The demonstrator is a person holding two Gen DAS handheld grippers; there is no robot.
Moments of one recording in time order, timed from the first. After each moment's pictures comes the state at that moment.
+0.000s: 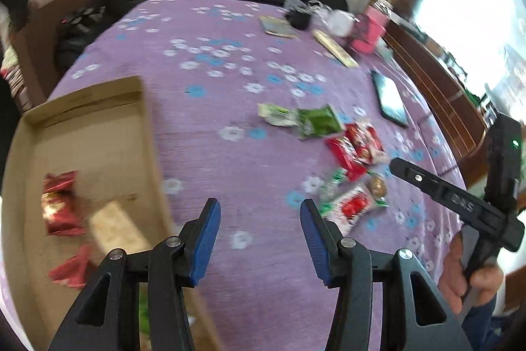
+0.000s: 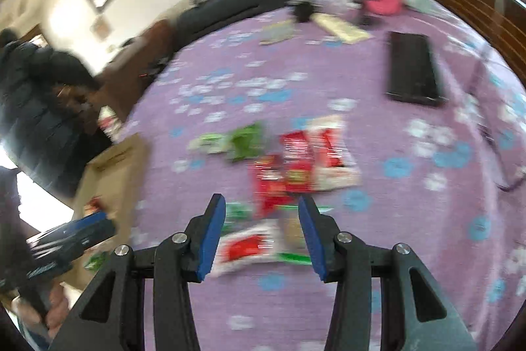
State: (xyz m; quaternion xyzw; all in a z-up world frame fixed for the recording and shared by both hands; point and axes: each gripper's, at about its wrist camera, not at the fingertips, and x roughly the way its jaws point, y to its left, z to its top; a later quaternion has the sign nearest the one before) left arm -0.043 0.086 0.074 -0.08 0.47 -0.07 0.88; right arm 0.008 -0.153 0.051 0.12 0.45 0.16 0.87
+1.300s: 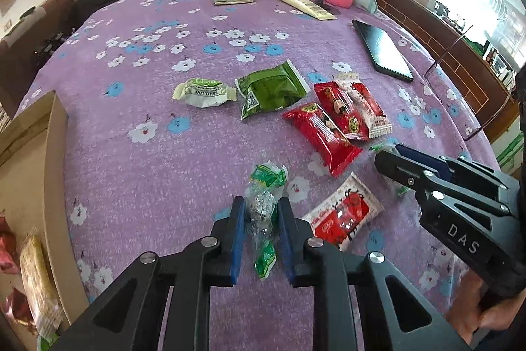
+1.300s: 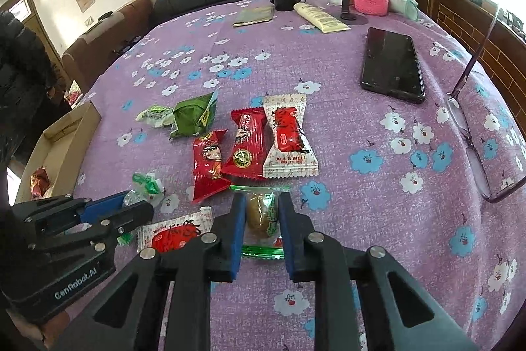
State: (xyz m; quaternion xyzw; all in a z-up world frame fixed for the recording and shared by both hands) left arm -0.005 0.010 0.017 0.00 0.49 -0.08 0.87; right arm 0.012 -0.139 0.023 0.02 0.45 0.13 0.88
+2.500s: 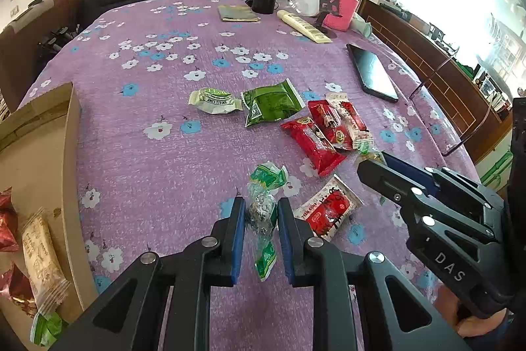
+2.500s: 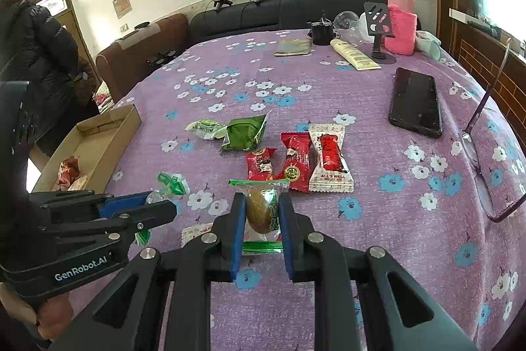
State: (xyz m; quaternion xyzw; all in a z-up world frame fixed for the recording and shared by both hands) left arm -0.028 0.025 0.036 -0.05 0.46 -0.09 0.88; right arm -0.016 -0.123 0.043 0.01 0.38 0.20 0.91
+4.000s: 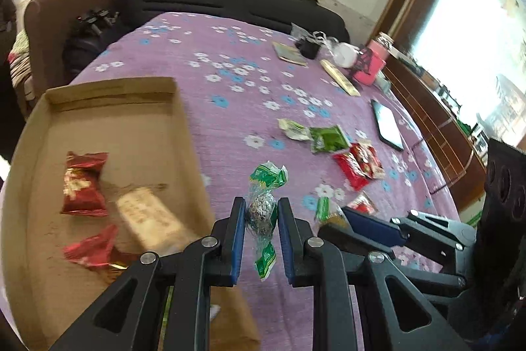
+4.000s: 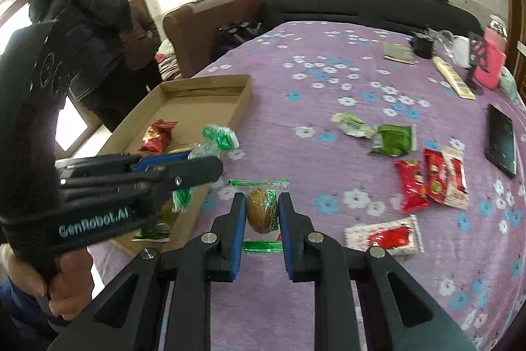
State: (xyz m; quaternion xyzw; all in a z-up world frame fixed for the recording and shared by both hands) left arm -0.085 0.139 0.074 -0.14 0.41 -0.05 0.90; right arm -0.065 -0.001 0.072 -0.05 0.40 0.33 0.85
